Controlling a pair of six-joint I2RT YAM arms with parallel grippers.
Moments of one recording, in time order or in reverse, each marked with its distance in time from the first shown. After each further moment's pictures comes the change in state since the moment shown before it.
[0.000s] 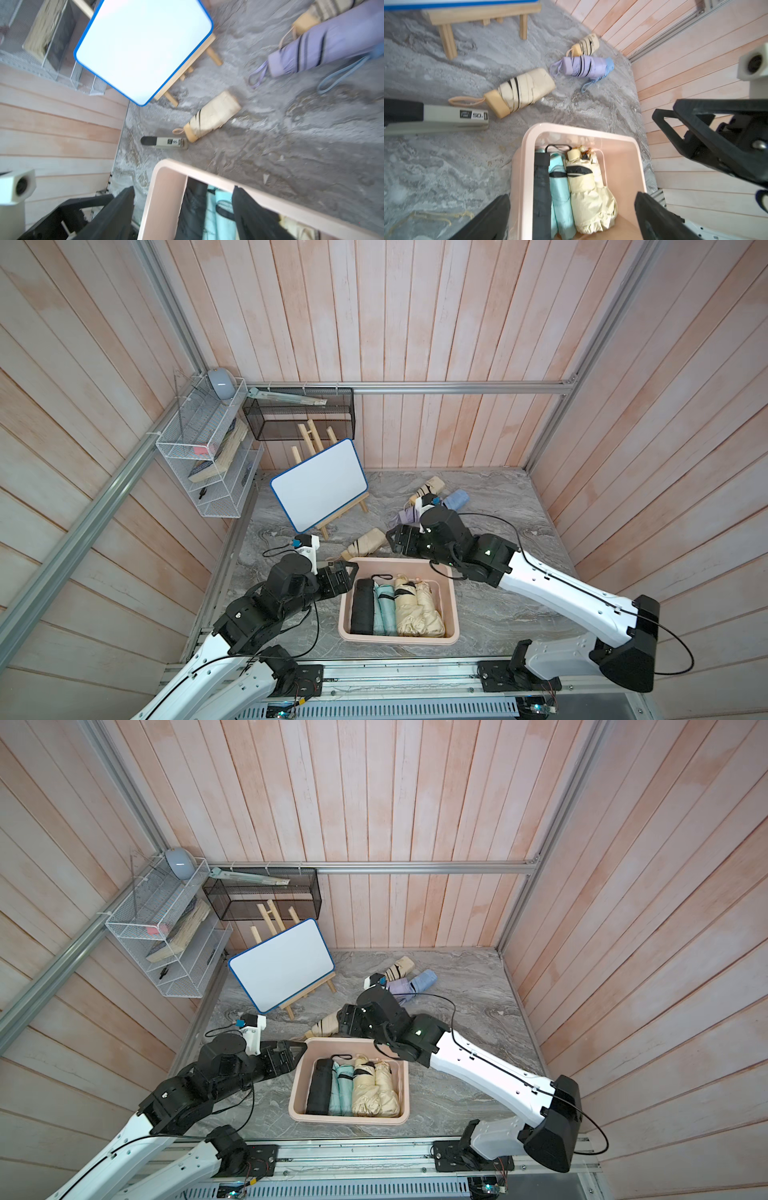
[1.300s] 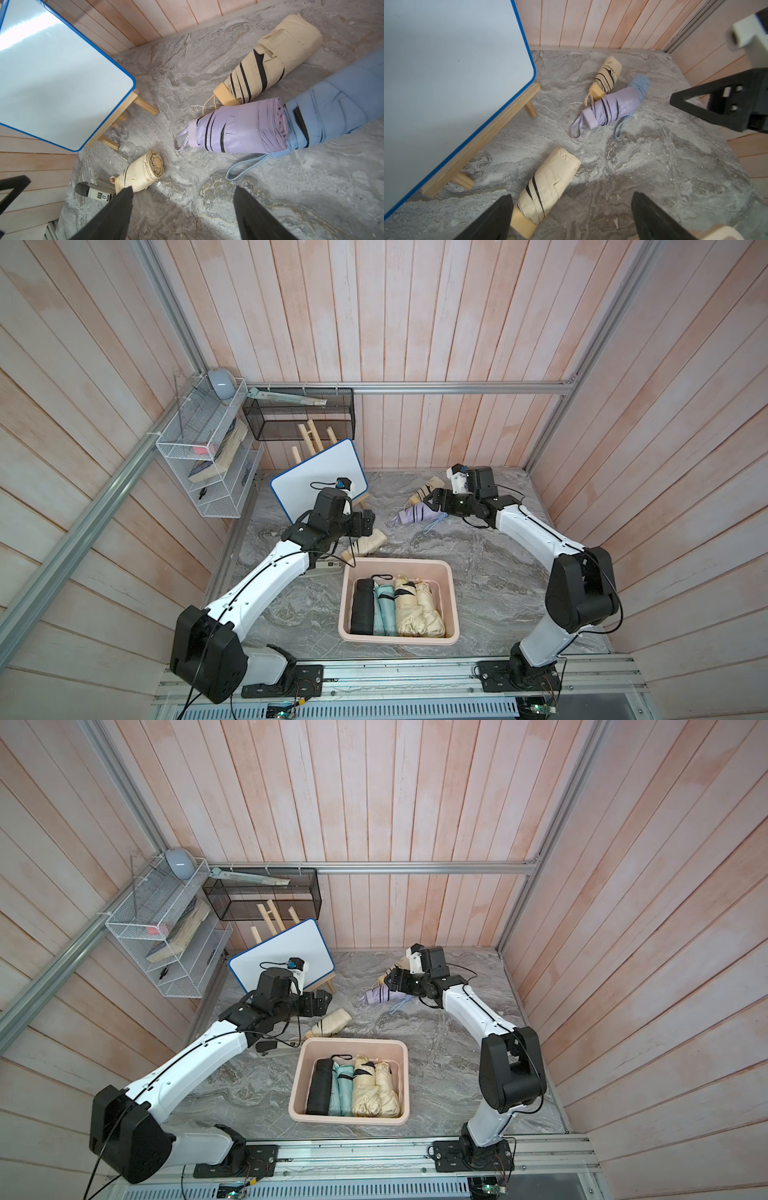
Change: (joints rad) left arm 0.220 0.728 0.354 0.260 0.060 0.534; right arm -0.626 0.371 0.058 0.204 -0.541 -0.450
